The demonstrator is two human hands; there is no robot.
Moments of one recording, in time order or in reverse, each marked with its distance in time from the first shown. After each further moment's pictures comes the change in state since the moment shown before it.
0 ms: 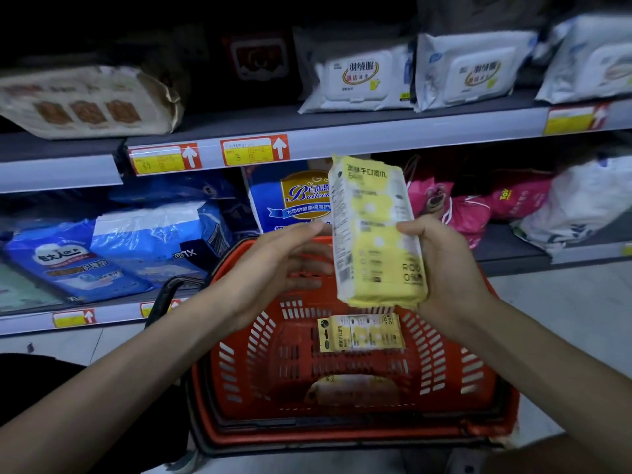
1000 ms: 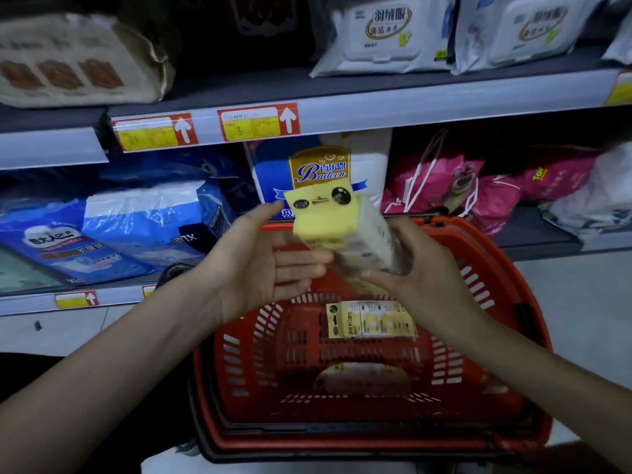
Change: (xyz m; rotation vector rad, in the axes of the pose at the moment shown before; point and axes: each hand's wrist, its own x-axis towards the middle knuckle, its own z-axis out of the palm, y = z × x) left_hand 0.014 -0.001 -0.030 -0.344 0.148 -0.420; right_hand 0.028 0.039 -0.007 -0.987 0.007 -0.413
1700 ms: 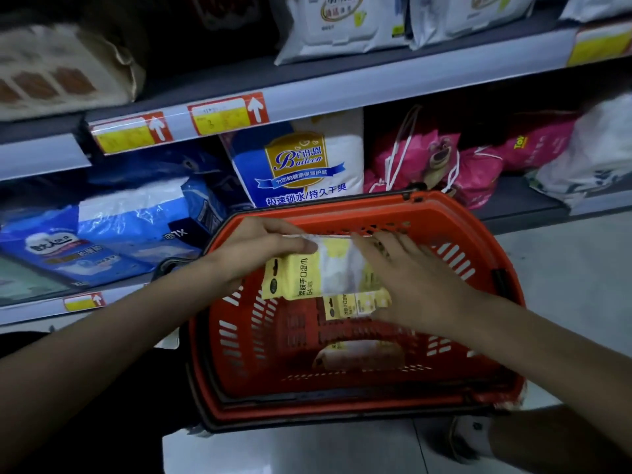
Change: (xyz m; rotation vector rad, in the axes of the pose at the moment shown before) left_hand 0.032 -0.017 0.004 0.698 0.150 0.267; right_hand -0.023 0.033 -0.019 -0.971 -0.413 -0.129
